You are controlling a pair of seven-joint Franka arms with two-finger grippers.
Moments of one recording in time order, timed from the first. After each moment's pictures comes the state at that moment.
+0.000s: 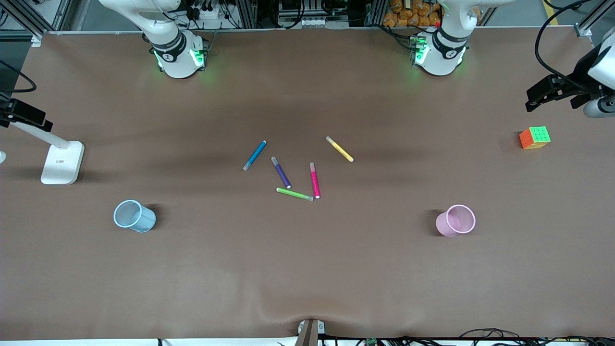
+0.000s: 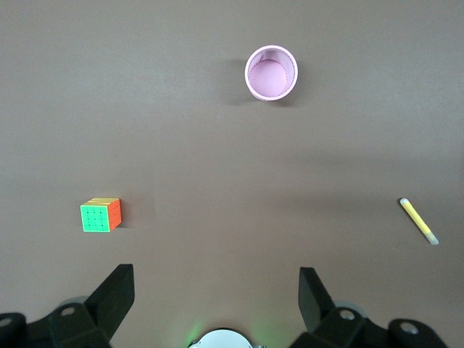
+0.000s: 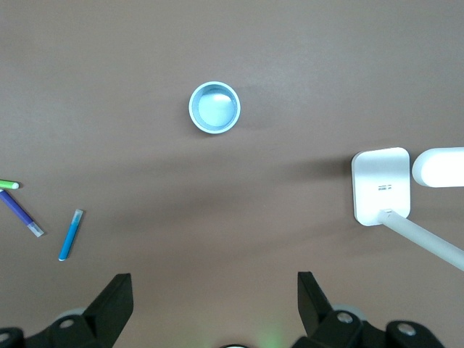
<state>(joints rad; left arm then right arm) -0.03 -0.09 -0.04 -1.62 0.05 1.50 -0.11 -0.05 0.06 -0.06 -1.44 0.01 1.42 0.01</state>
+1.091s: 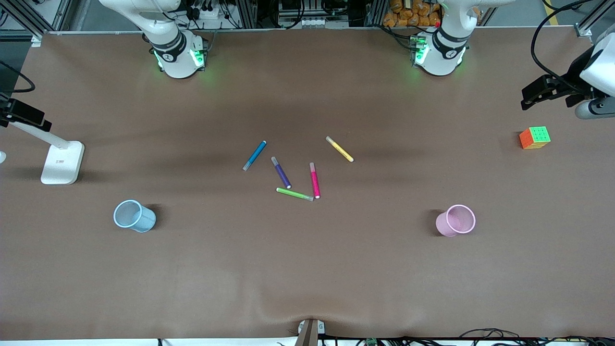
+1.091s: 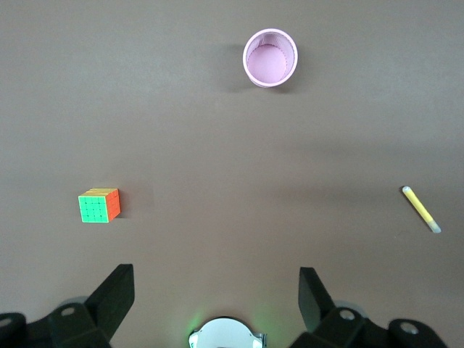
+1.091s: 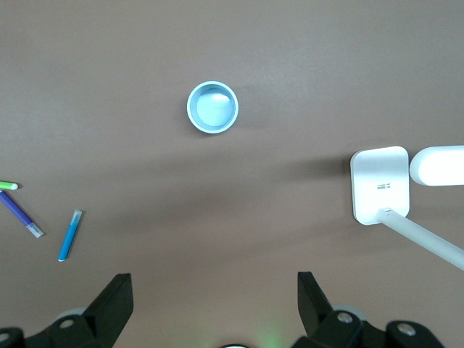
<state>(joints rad) -0.03 -0.09 -0.04 -1.63 0.05 1.47 -0.11 -0.06 0.06 -0.06 -1.44 0.01 1.42 0.01</state>
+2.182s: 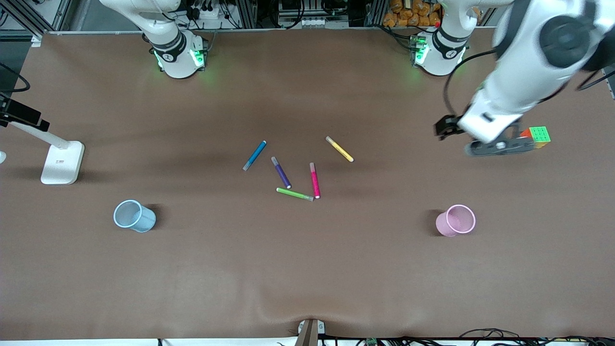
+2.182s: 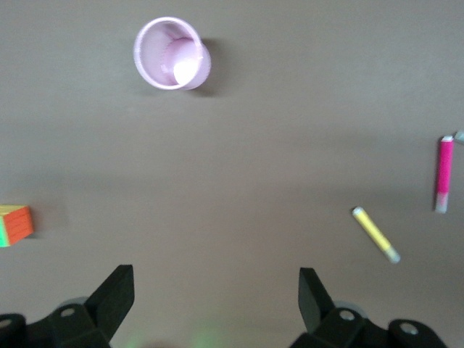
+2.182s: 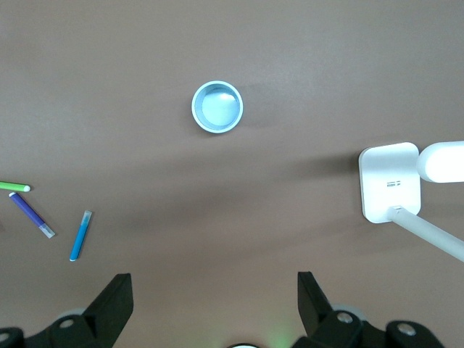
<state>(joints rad) -0.06 0.06 -0.31 -1.76 0.05 1.73 -0.44 -0.08 0.06 -0.06 -1.44 0.04 1.42 0.01</state>
